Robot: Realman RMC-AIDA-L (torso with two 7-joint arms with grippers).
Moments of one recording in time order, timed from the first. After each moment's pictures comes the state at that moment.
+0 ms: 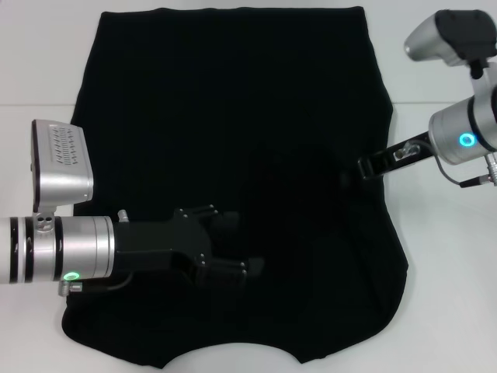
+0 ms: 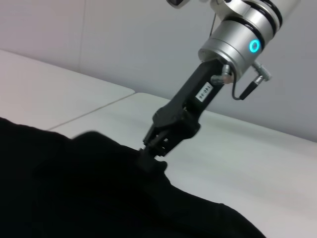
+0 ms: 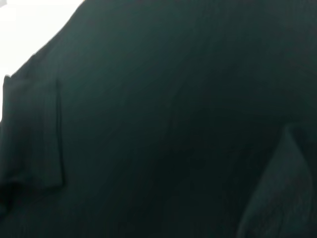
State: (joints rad) left arm -0.58 -2.13 0.79 0.62 2.01 1.45 -1.32; right arm 0.94 2.01 -0.97 -0.61 -2.45 -1.16 2.41
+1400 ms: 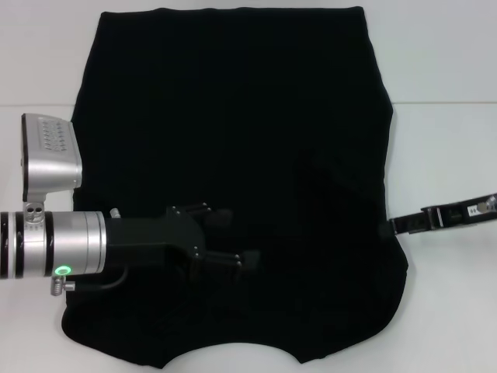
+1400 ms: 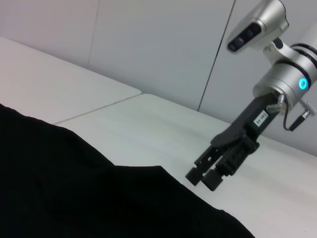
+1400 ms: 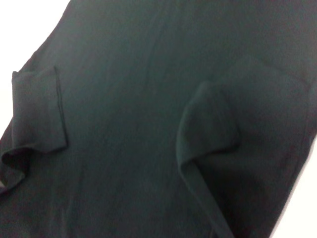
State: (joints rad) left arm -0.57 -2.12 0.79 0.65 2.01 1.47 -1.42; right arm 0.69 1.99 -0.82 -0.71 -2.38 -1.36 2.31
